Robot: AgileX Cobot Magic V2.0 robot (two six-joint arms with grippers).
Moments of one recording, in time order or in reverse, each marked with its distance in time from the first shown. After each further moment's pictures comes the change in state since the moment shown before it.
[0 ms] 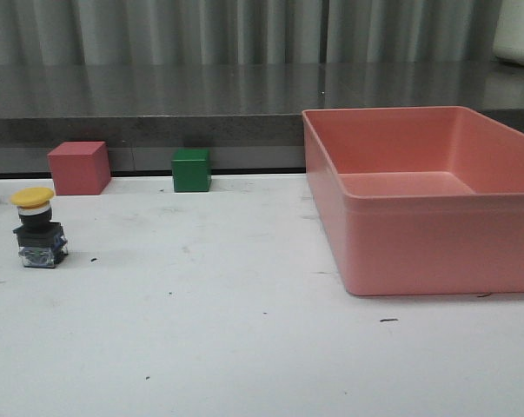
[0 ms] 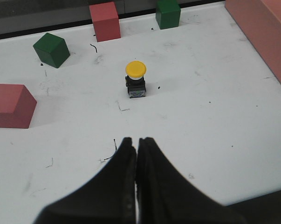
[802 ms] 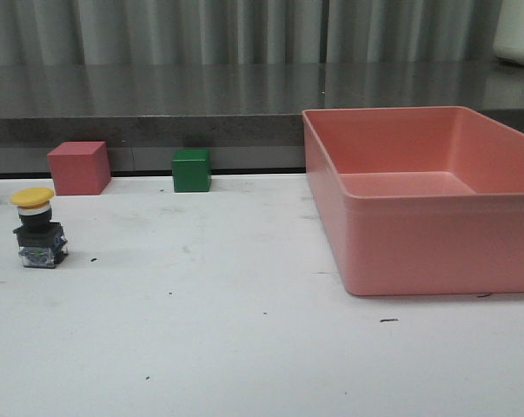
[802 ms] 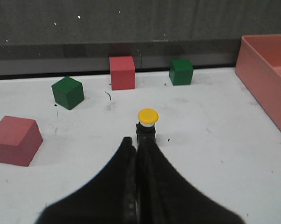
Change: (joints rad) left arm 0.126 -0.215 0.294 -0.072 -0.372 0.000; right arm 0.000 0.000 0.000 0.000 0.000 0.000
